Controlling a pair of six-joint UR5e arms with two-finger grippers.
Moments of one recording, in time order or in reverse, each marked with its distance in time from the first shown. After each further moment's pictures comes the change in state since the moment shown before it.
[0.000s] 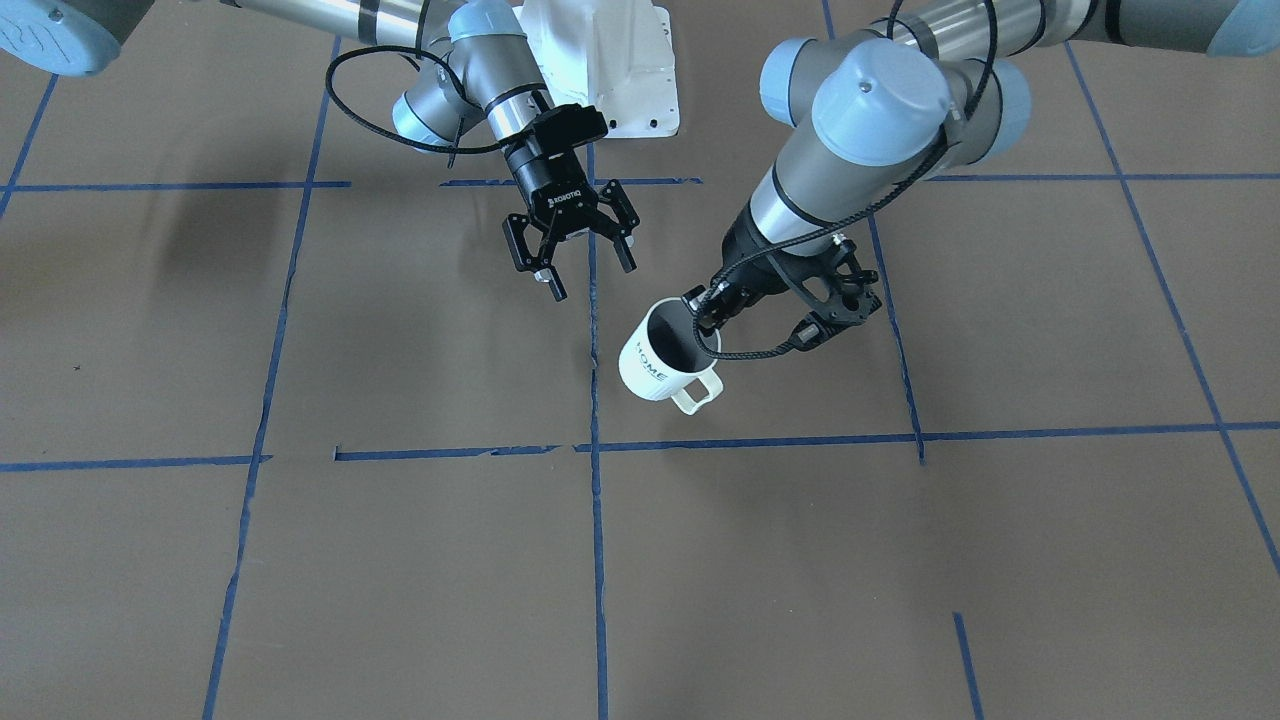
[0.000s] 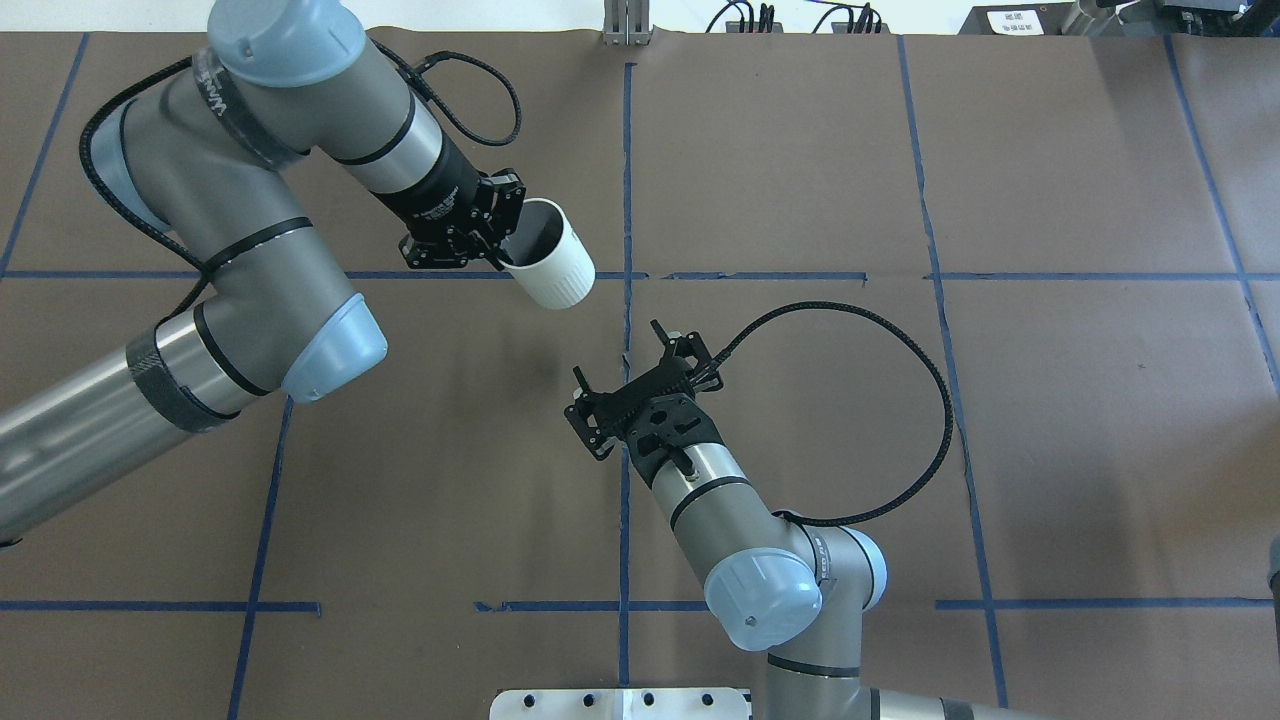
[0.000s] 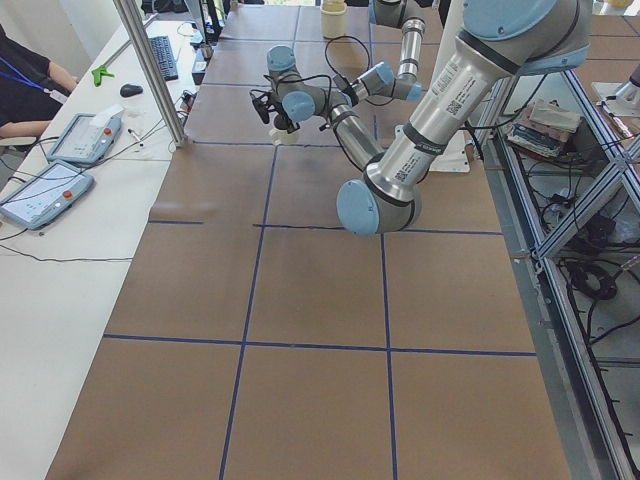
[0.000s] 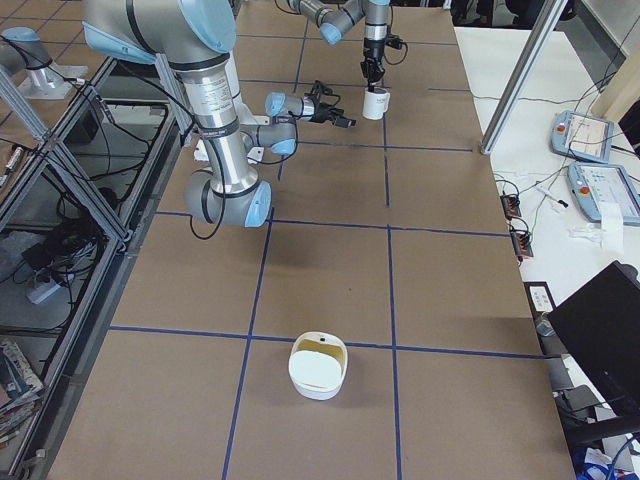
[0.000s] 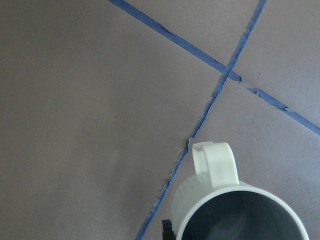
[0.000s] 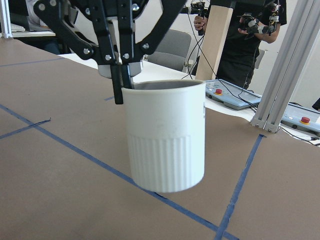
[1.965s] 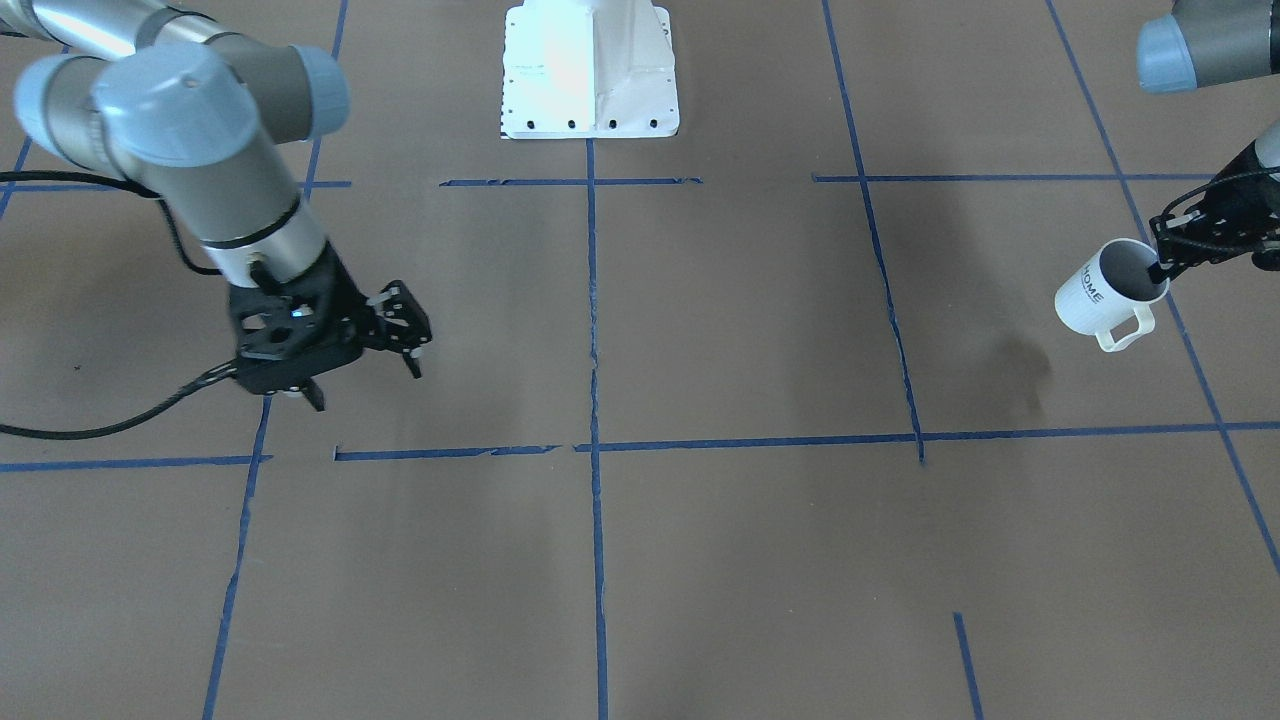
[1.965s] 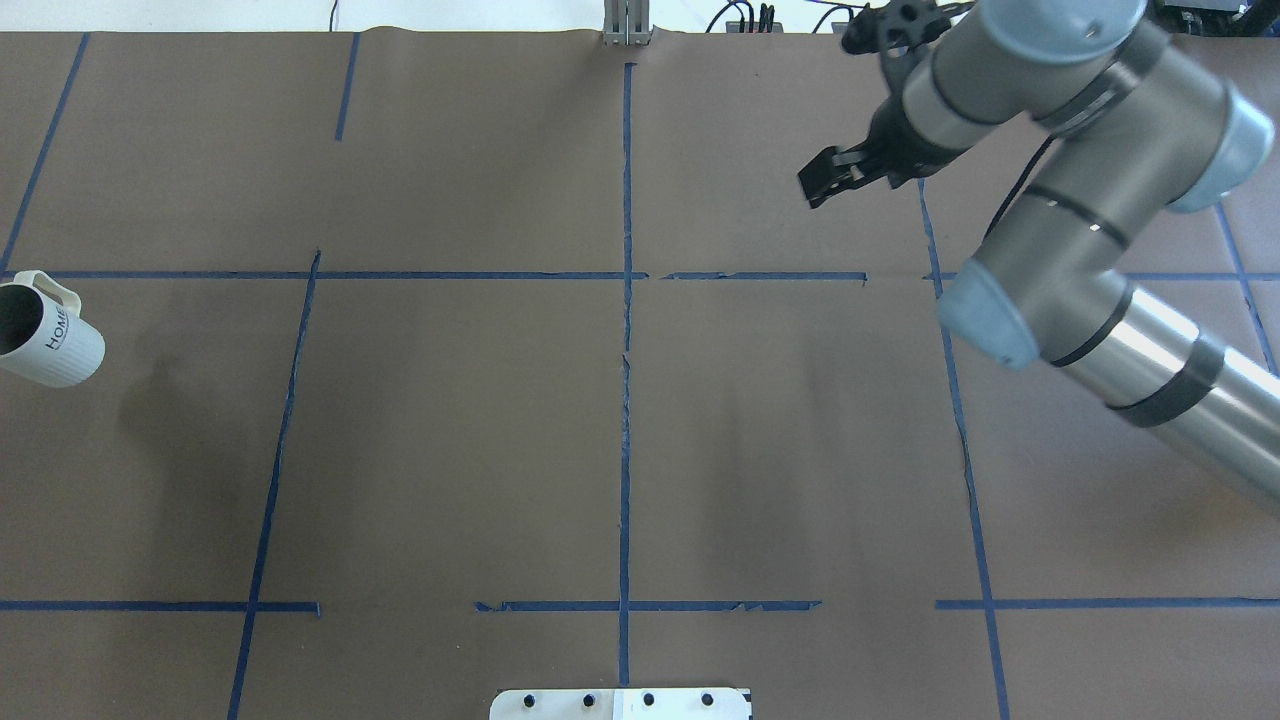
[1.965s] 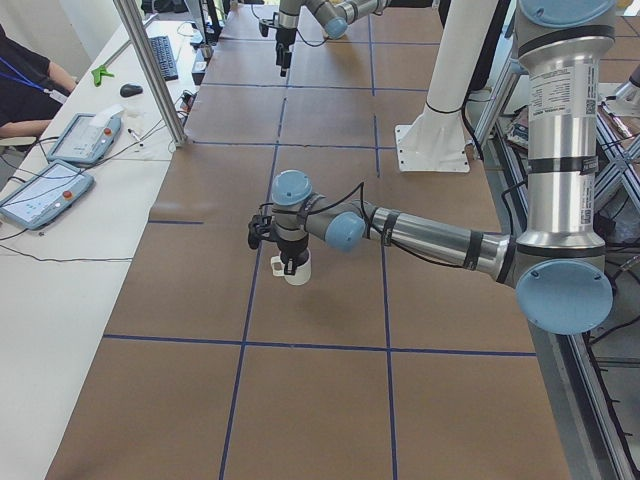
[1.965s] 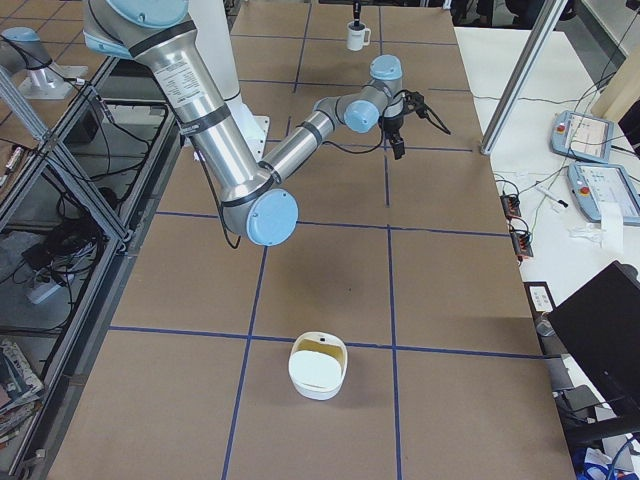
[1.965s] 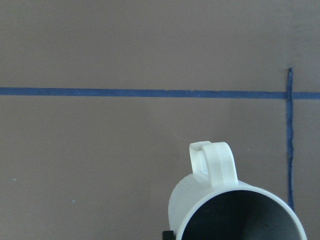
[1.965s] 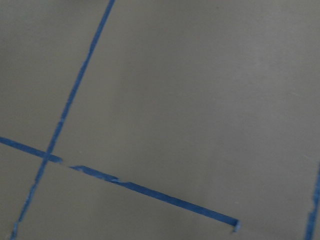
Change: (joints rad) left arm -0.395 0.781 -0.208 -0.129 -0.036 1.098; right arm 0.753 -0.049 0.235 -0.898 1.331 0.111
